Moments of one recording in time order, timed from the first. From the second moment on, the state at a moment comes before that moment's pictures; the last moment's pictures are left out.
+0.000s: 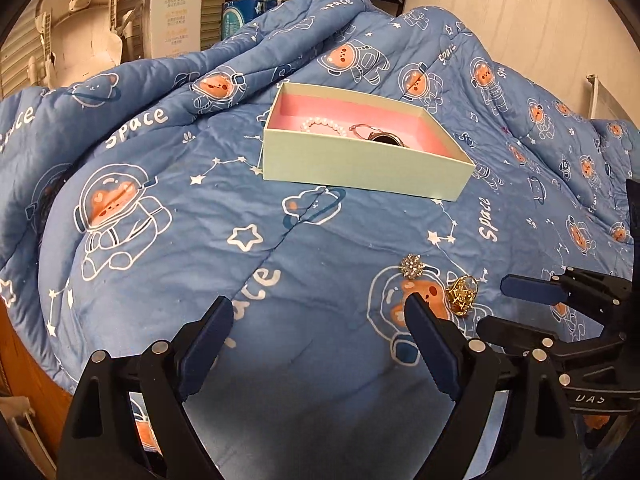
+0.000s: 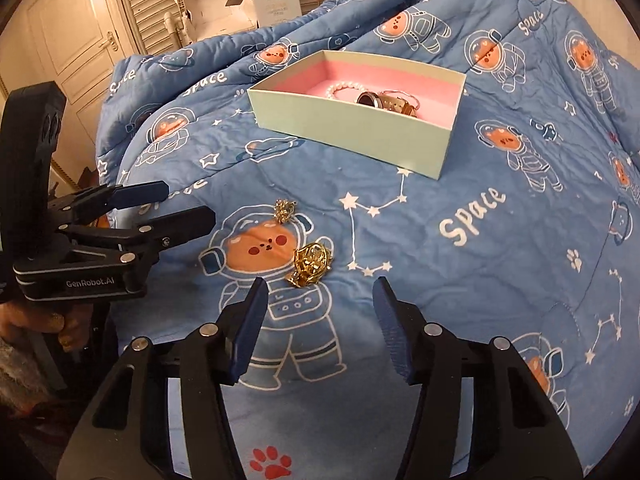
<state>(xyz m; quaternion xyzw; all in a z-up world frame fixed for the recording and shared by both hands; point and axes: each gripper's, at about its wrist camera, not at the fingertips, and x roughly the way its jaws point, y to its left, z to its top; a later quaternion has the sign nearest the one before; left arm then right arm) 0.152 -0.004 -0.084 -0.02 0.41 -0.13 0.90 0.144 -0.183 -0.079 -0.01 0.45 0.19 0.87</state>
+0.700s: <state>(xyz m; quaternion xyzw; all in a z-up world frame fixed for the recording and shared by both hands) 0.144 -0.011 -0.089 -0.01 0.41 -0.13 0.90 0.151 -0.170 -0.091 0.05 0.50 0.17 0.85</state>
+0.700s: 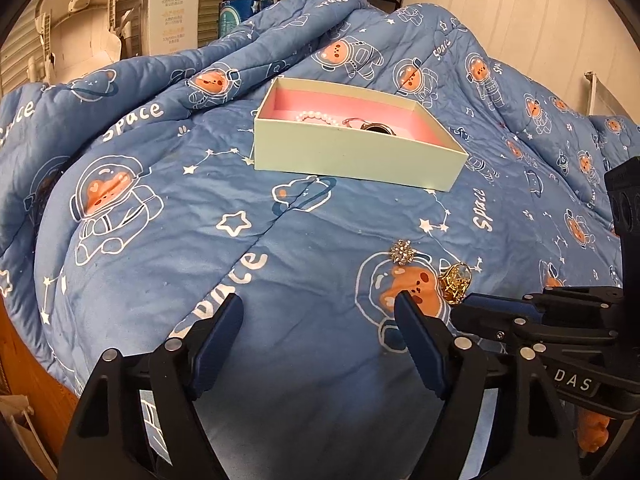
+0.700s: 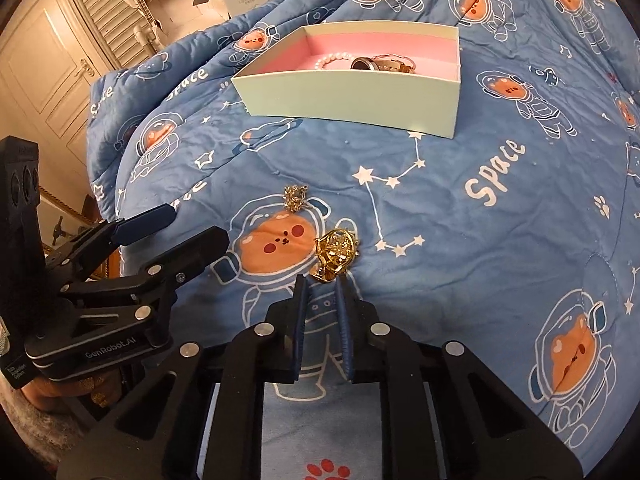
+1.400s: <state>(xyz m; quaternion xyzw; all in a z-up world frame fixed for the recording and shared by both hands) 0.157 -0.032 -0.091 0.02 0.41 -0.18 0.90 0.162 -0.177 -0.095 0.07 0.49 0.17 0.85</state>
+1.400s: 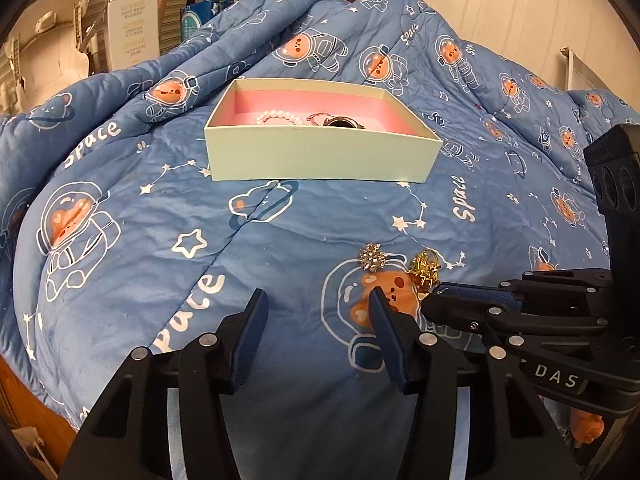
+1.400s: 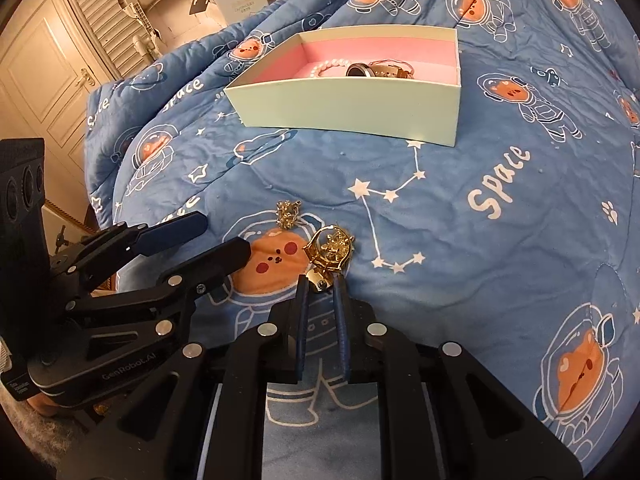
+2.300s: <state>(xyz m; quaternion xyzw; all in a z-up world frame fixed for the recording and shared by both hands) 0.172 -0.054 -0.086 0.02 0.40 -0.22 0.89 0.150 -0.205 -0.083 0.06 0.48 0.18 0.85</state>
